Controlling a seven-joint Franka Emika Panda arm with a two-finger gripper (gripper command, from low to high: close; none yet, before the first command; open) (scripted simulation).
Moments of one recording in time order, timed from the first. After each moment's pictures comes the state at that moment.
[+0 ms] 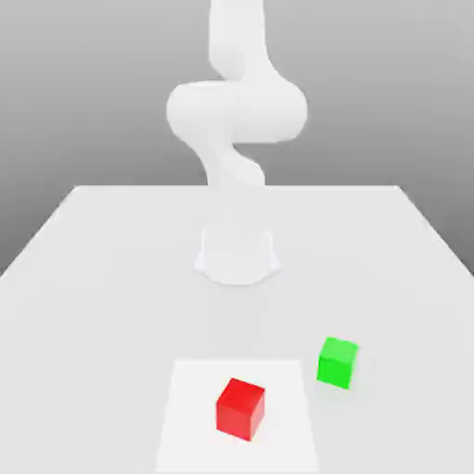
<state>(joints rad) -0.02 -0.71 0.02 -2.34 -0.01 2.35 0.85</state>
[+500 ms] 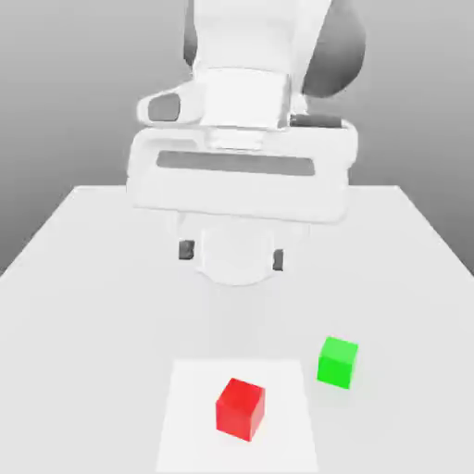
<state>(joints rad) -0.11 -0.16 0.11 -2.55 -0.06 2.62 1.15</state>
